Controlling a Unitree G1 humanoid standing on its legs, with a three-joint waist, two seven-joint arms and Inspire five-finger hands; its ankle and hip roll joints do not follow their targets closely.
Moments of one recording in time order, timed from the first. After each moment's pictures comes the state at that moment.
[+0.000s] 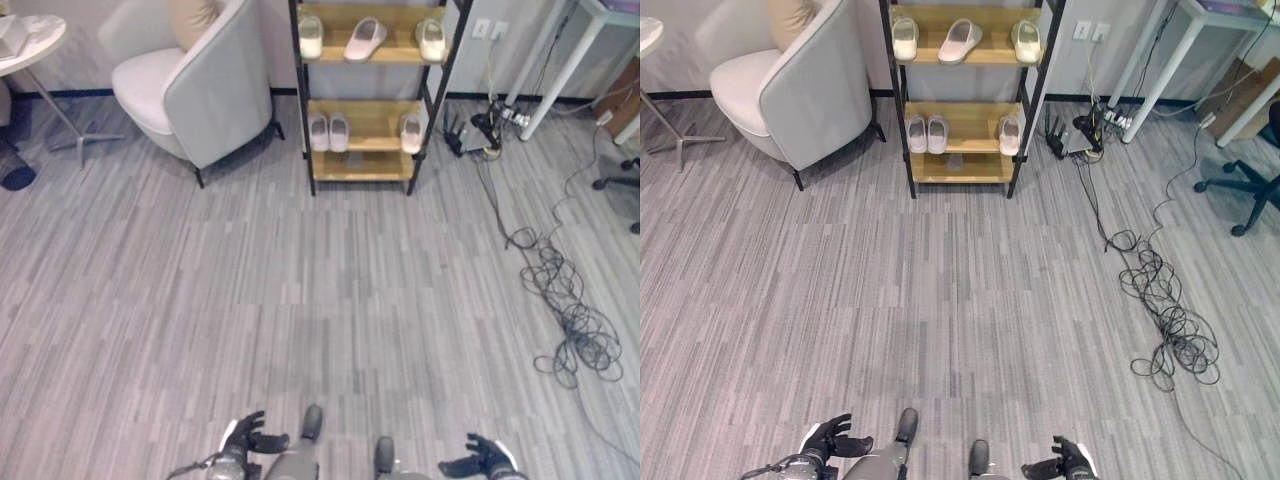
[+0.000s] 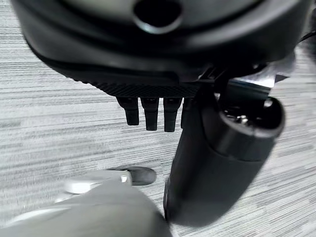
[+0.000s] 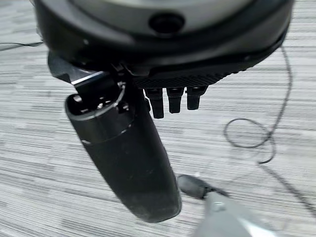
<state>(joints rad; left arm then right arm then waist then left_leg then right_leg) -0.09 0.23 -0.23 1.25 -0.15 -0.16 0.10 -0.05 -0.29 0.23 1.22 0.20 -0.14 -0.10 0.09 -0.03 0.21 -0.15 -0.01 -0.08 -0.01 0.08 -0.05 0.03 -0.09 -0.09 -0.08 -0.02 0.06</state>
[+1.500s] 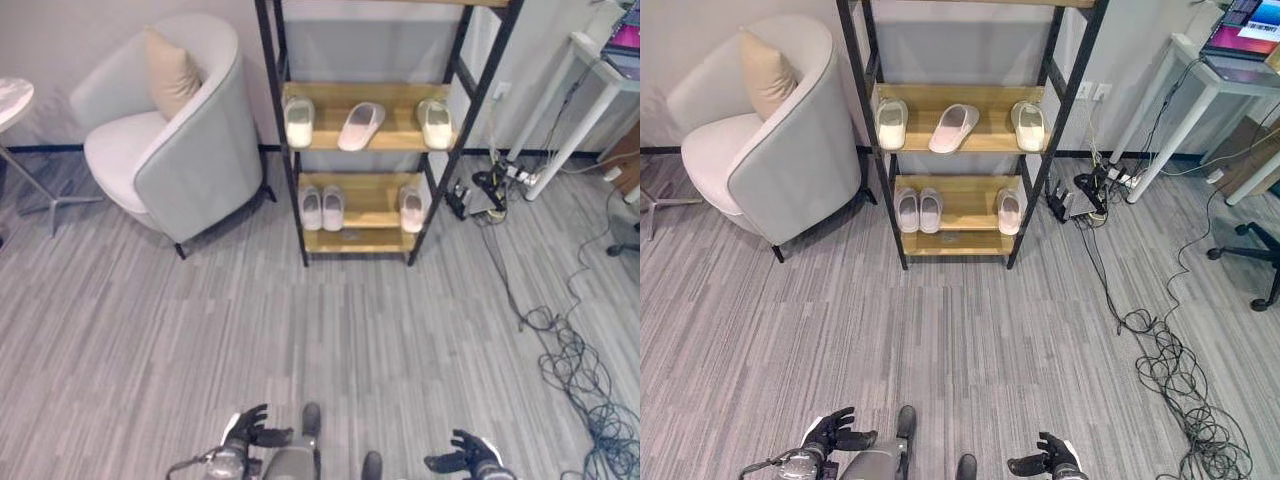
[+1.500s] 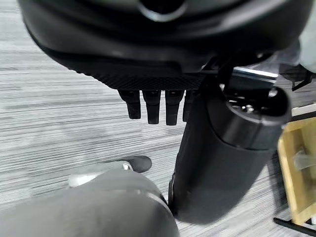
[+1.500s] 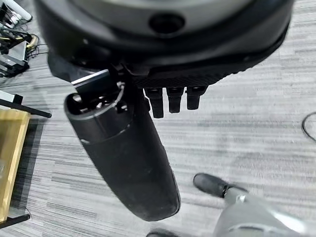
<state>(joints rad) -0.08 0.21 -0.23 1.25 -0.15 -0.17 0.07 -0.02 -0.26 0.24 1.19 0.24 -0.12 -0.10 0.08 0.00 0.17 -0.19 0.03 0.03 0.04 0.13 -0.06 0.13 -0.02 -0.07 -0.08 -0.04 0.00</state>
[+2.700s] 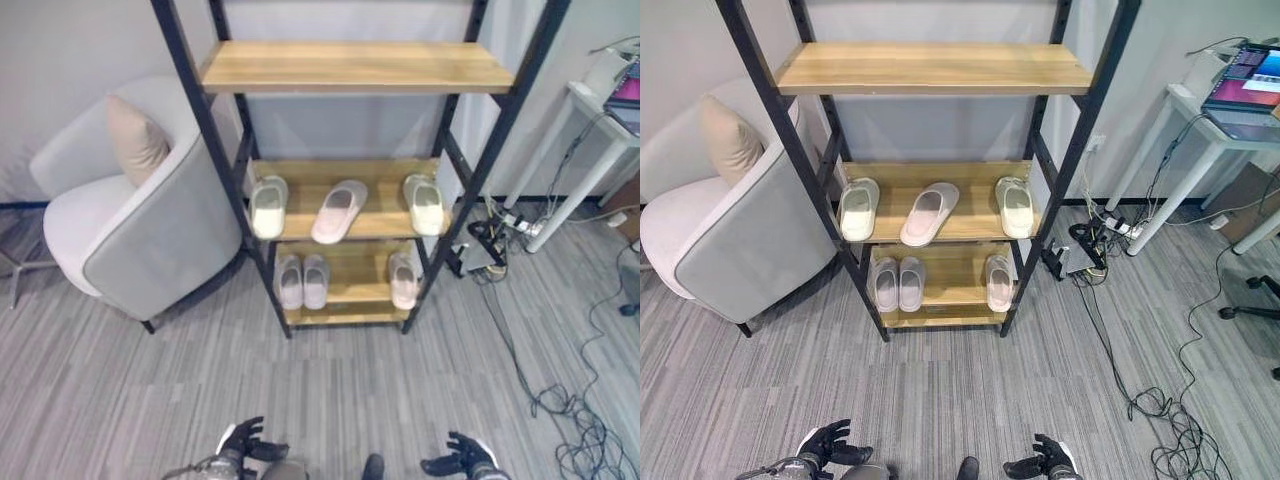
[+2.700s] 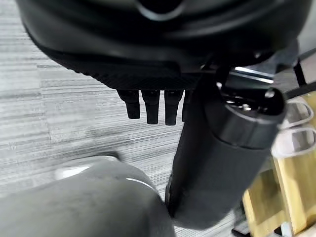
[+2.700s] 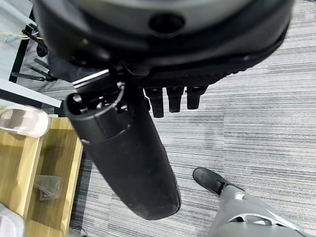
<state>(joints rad) -0.09 0.24 -0.23 1.25 -0.18 -0.16 0.06 -0.03 -0.25 0.26 1.19 0.22 -0.12 -0.11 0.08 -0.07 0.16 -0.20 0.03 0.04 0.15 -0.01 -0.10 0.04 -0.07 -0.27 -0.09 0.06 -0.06</state>
